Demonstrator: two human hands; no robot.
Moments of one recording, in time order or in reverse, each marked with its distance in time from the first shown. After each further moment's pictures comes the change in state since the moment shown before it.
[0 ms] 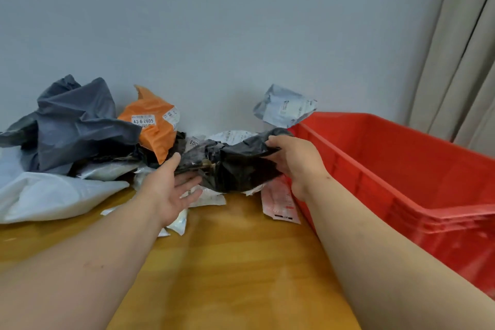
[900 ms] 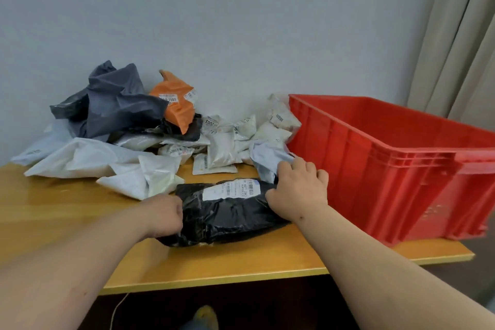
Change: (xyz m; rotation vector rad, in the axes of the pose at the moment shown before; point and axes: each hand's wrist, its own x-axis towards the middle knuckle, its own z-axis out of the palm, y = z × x) left_hand -0.097 -0.046 -0.094 1.798 -0.100 0.093; right_hand -0.120 0.089 -0.014 -1.377 0.093 -0.387
